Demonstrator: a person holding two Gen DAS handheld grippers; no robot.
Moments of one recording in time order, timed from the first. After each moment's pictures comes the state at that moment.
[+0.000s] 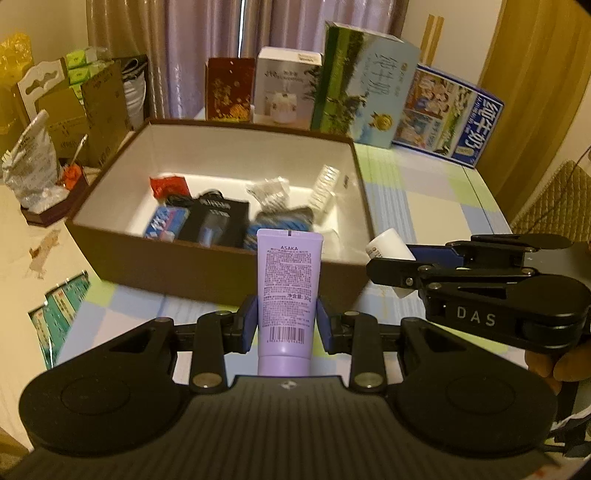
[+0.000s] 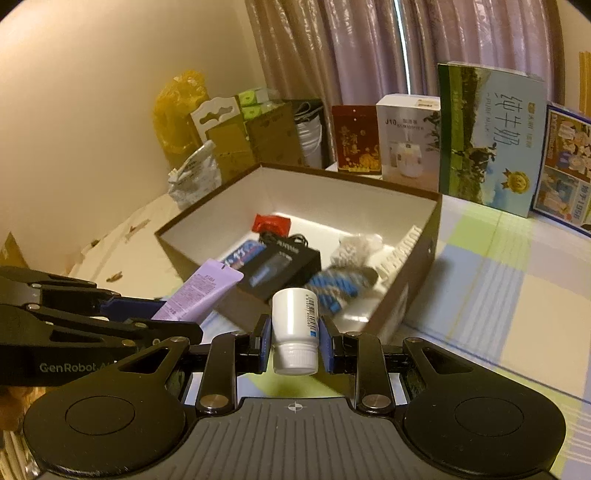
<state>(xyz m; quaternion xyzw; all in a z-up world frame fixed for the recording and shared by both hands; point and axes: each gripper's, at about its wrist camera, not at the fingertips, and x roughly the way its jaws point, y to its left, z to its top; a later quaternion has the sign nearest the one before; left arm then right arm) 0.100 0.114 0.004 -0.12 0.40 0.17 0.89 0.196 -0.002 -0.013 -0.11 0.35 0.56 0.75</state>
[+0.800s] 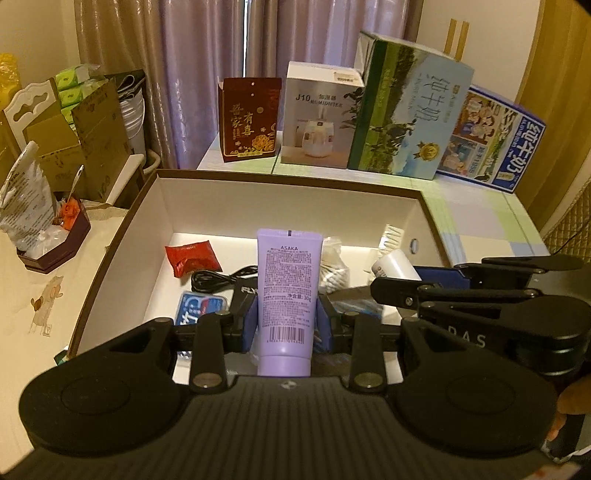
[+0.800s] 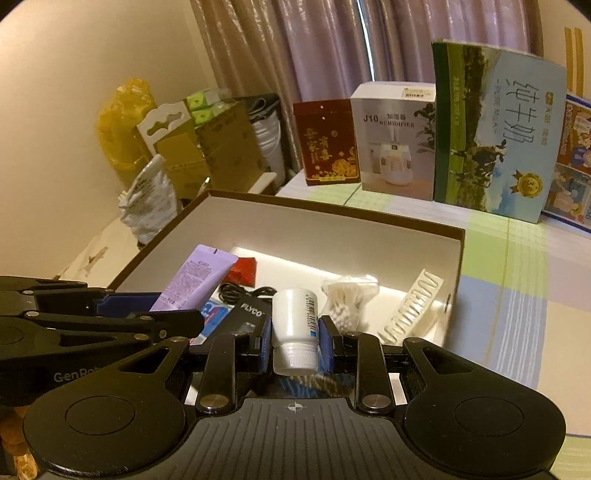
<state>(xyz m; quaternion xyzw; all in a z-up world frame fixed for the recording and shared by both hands) 0.194 0.225 -0.005 -0.10 0.40 0.16 0.90 0.255 0.117 -0.028 -0.09 0.38 0.50 0.77</state>
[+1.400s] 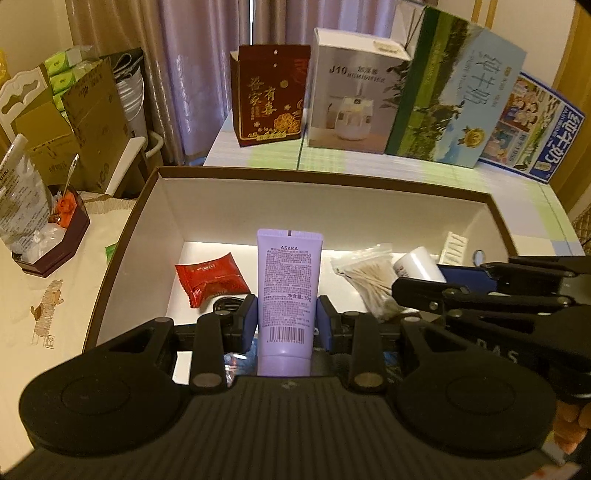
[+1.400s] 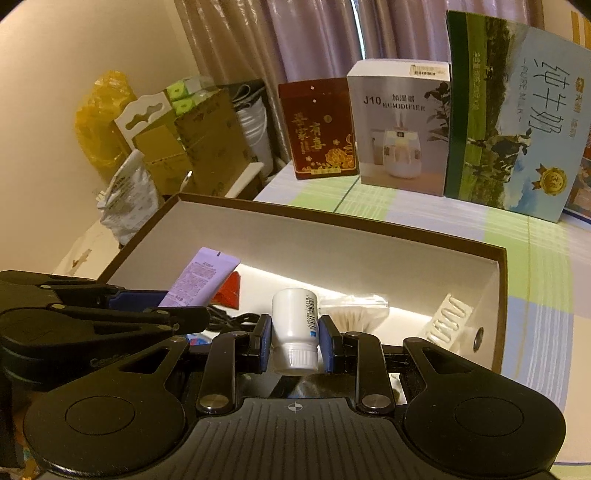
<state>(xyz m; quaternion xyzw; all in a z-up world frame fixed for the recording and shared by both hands) 0.255 0.291 -0.041 -0.09 0.44 0.17 0.88 0.290 0.175 -0.056 -0.09 0.41 0.47 0.77</state>
